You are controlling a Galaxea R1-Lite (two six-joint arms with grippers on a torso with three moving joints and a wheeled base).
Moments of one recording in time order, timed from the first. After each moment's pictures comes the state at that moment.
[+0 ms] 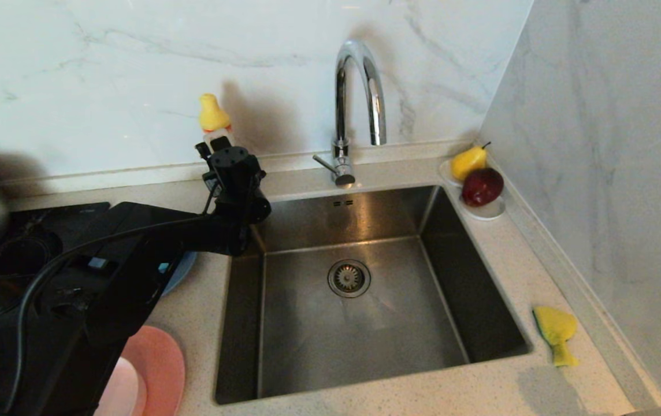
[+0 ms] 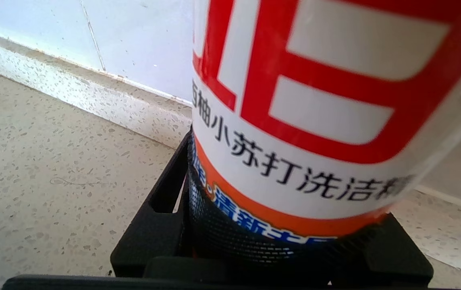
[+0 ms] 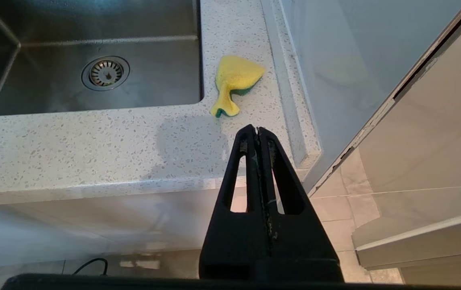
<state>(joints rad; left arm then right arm) -0.28 2.55 -1.93 -0.94 0.82 0.00 0.00 0.00 0.00 -0.01 0.00 0.02</state>
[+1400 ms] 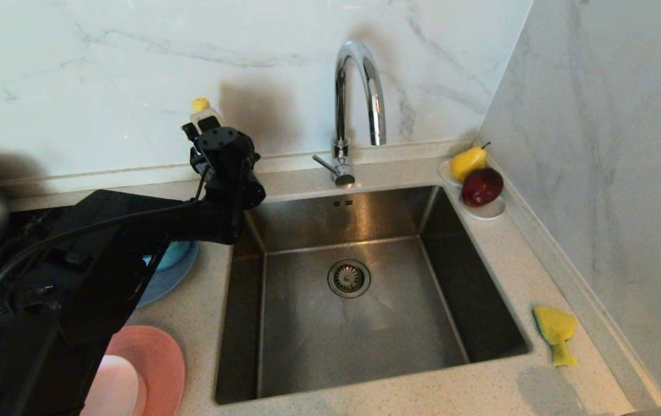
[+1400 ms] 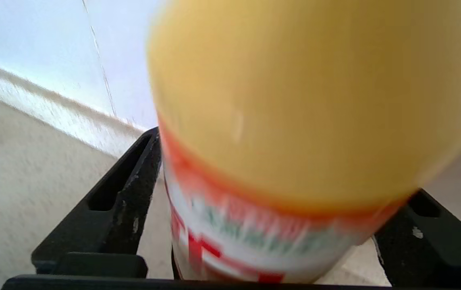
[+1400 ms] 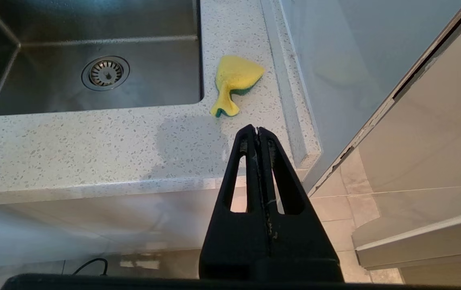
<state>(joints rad) -0.28 2.47 -1.93 -0.94 0.82 0.01 0.00 0.00 0.00 -0.01 0.00 0.02</state>
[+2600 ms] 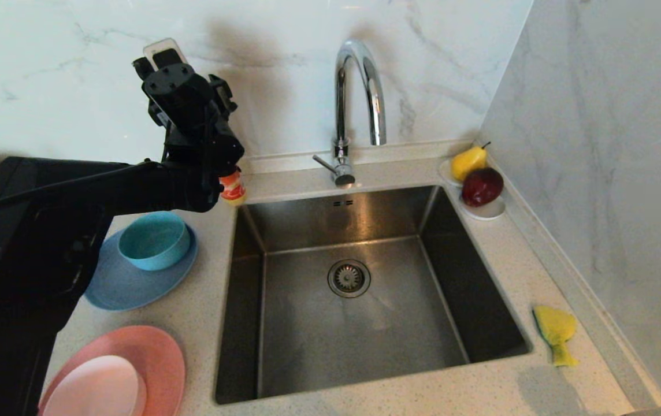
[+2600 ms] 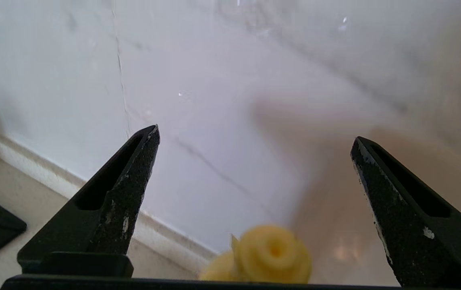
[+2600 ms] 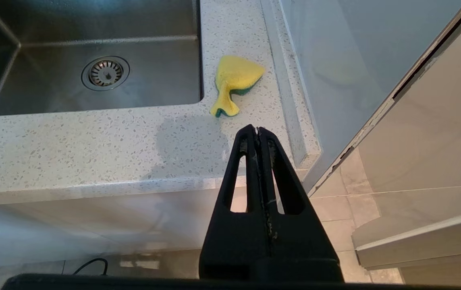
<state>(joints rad) -0.28 2.29 -1.93 -0.94 0.81 0.11 0.00 0.00 0.00 -0.01 0.00 0.02</state>
